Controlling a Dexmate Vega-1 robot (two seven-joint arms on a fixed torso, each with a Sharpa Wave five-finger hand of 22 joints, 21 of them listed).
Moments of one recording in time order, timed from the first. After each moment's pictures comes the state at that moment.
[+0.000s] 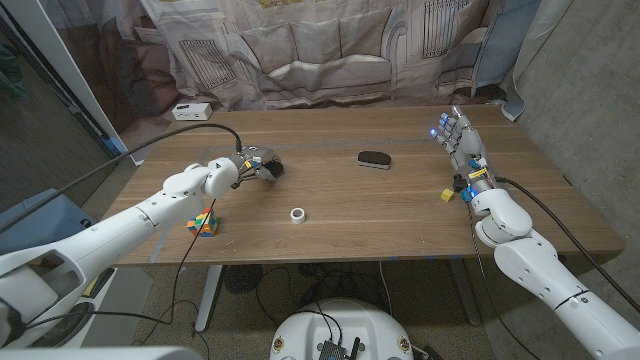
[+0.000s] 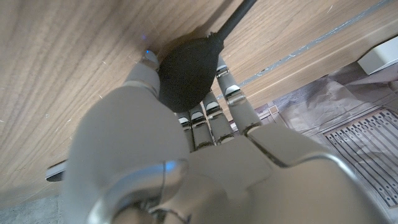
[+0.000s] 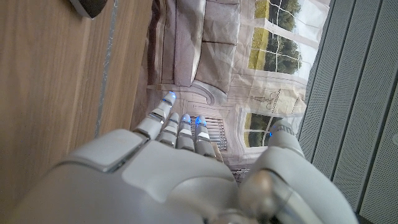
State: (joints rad) left arm 0.60 0.87 0.74 -1.55 0.66 0.10 -0.10; left_hand 1.16 0.11 0.18 -0.17 0.18 0.53 0.08 0.23 0.19 0.54 0.01 0.26 0.22 0.61 -0.02 0.21 0.17 0.74 0.10 0.28 0.18; right arm -1.20 -0.62 -0.17 -1.81 0.66 0.29 -0.19; right_hand 0.27 0.03 0.24 -0.13 0.18 0.18 0.10 0.20 0.18 0.14 0.13 0.20 0.19 0.06 0.09 0.22 0.21 0.31 0.01 0.20 0.17
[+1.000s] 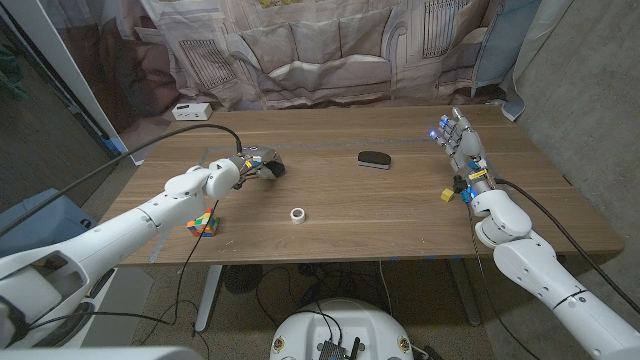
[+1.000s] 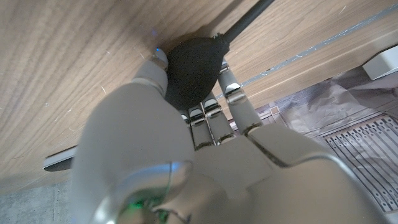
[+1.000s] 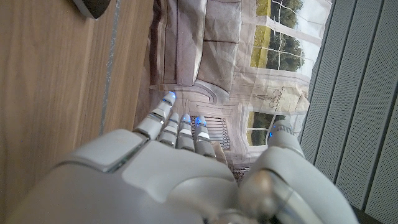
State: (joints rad) left arm 0.60 0.85 0.74 -1.54 0.62 0.10 -0.07; left_hand 1.22 0.13 0.23 -0.17 0.19 0.63 0.07 0.24 0.20 0.63 -0.01 0.28 0.24 0.71 -0.05 0.21 0.18 0.80 0.04 0.30 0.18; right arm -1.19 -0.62 -0.17 -1.79 0.68 0.30 -0.17; right_hand 0.27 0.03 0.23 -0.13 0.18 0.19 0.10 0.20 0.18 0.14 0.13 0.20 0.19 0.06 0.09 0.22 0.21 0.32 0.01 0.20 0.17
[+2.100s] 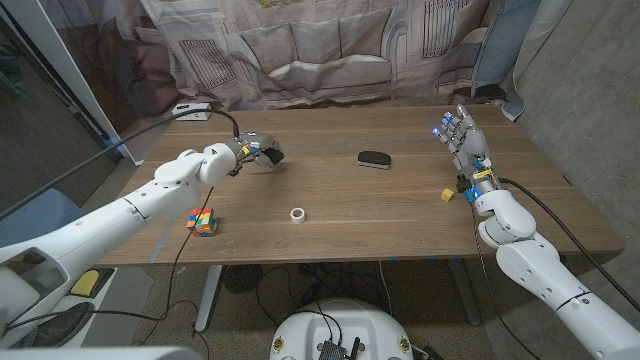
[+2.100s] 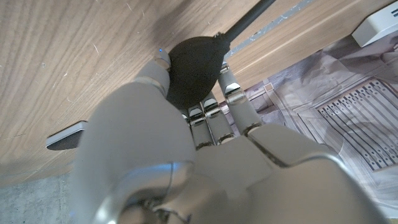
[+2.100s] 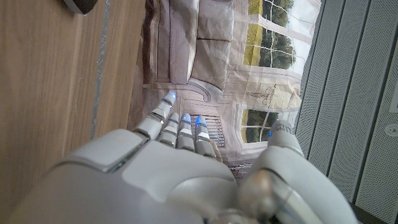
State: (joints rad) left arm 0.62 0.93 0.68 -1.72 0.63 0.16 -0.15; left_hand 1.23 0.13 0.25 -0.16 0.19 0.64 0.07 0.24 0.20 0.64 -0.01 0.28 0.24 0.73 -0.05 0.21 0.18 0.80 0.04 0.30 0.19; right arm -1.20 -0.62 -0.16 -1.79 0.69 0.33 -0.15; right_hand 0.27 0.04 0.23 -0.13 0.18 0.19 0.10 0.20 0.18 0.14 0.13 0.20 0.19 0.06 0.09 0.22 0.21 0.32 0.01 0.20 0.17
